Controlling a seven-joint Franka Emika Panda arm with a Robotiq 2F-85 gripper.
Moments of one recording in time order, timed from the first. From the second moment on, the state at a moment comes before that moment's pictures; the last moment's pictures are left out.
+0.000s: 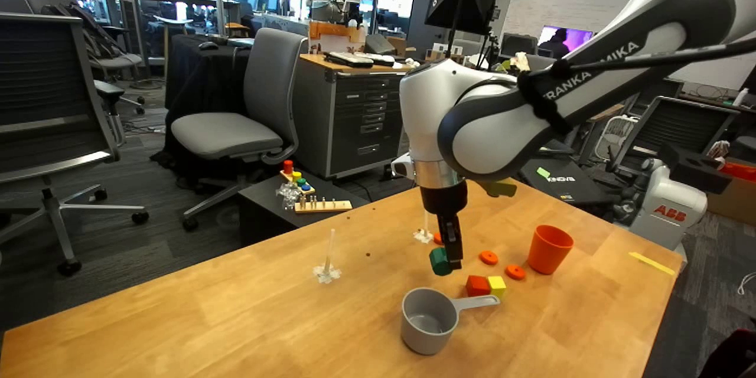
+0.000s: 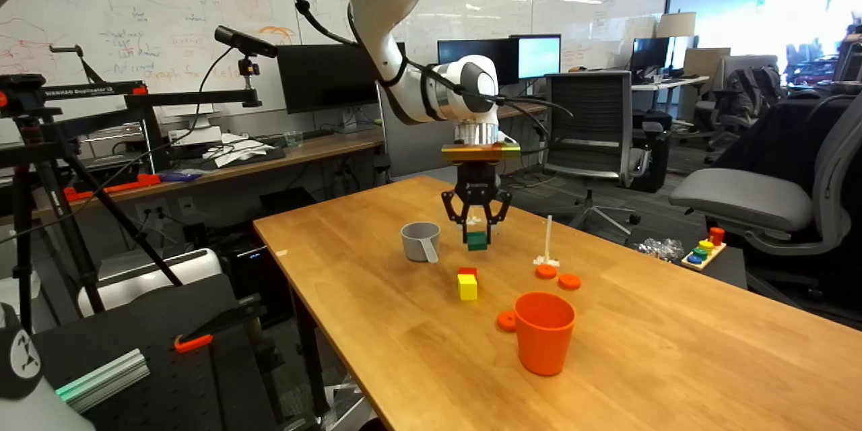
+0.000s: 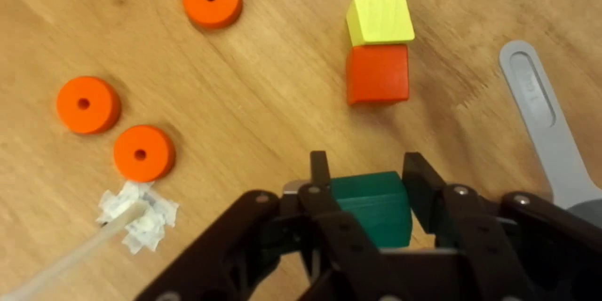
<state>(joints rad) 0.17 0.87 0.12 -1.50 -0.35 2.06 -0.37</state>
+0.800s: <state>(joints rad) 0.19 0.77 0.23 -1.50 -0.23 2.06 -0.37</state>
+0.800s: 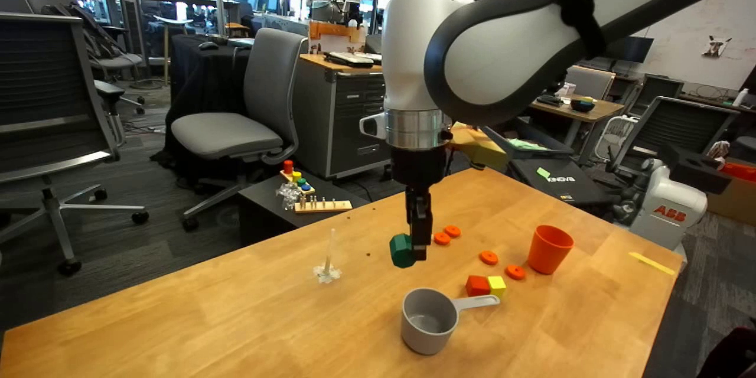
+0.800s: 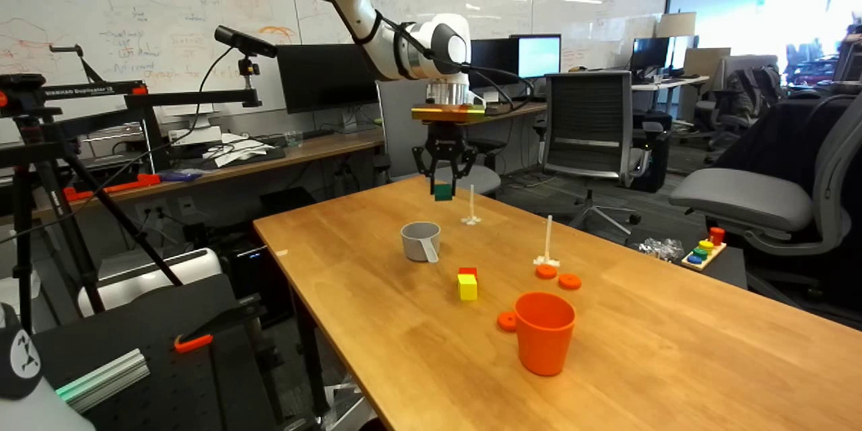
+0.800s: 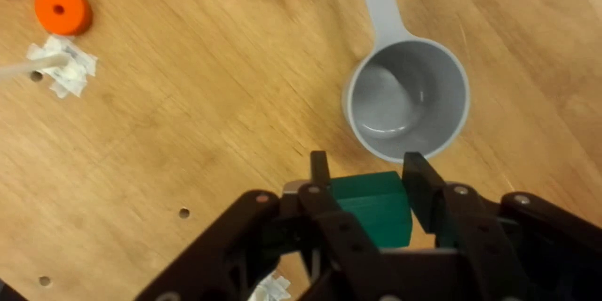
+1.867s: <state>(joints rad) 0.19 0.74 0.25 -1.63 -0.10 2.07 -0.37</state>
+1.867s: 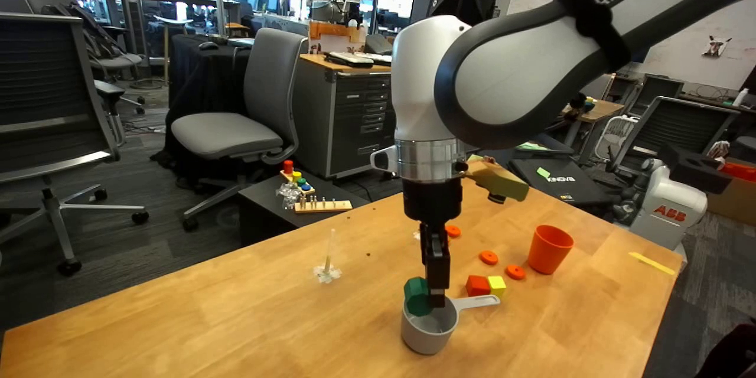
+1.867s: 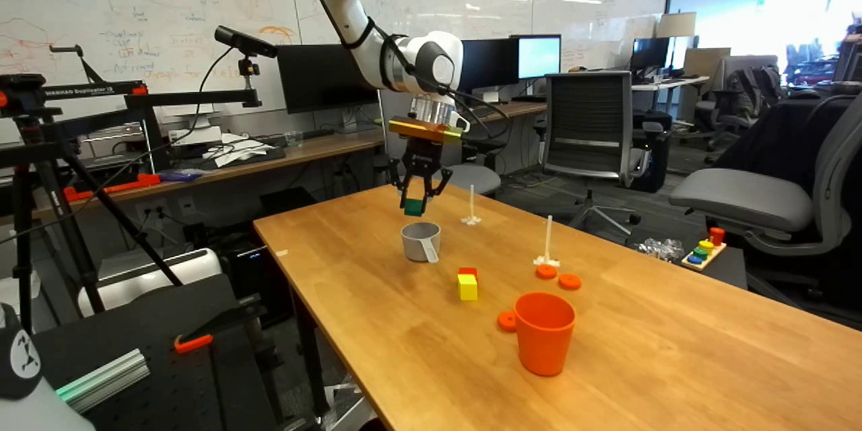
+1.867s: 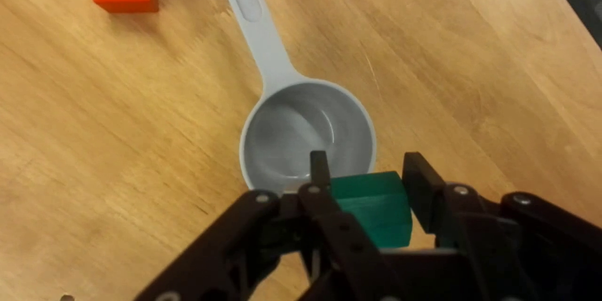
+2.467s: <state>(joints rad) 0.12 0.67 0.25 -1.74 -0.08 2.09 -0.37</state>
